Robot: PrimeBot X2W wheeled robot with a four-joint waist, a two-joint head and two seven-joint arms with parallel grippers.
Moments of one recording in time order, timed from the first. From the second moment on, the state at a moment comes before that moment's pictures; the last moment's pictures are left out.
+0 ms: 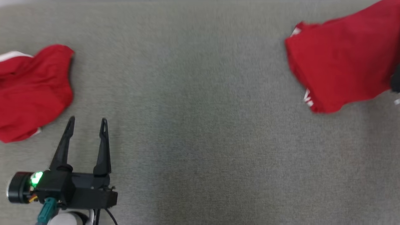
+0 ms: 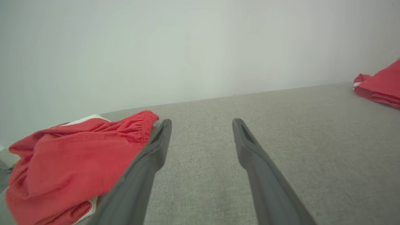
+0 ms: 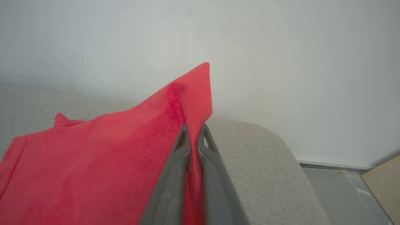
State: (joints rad) left arm -0.20 0.17 -0.05 0.04 -0.12 -0.04 -0.26; right arm -0.99 -0.61 0.27 0.94 0.32 0.13 -0.12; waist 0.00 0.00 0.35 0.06
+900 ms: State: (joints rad) left arm -0.24 0.23 -0.03 -0.24 -0.08 0.00 -0.26; right arm -1.28 -0.82 0.20 0.99 0.16 0.13 0.00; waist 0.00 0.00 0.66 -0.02
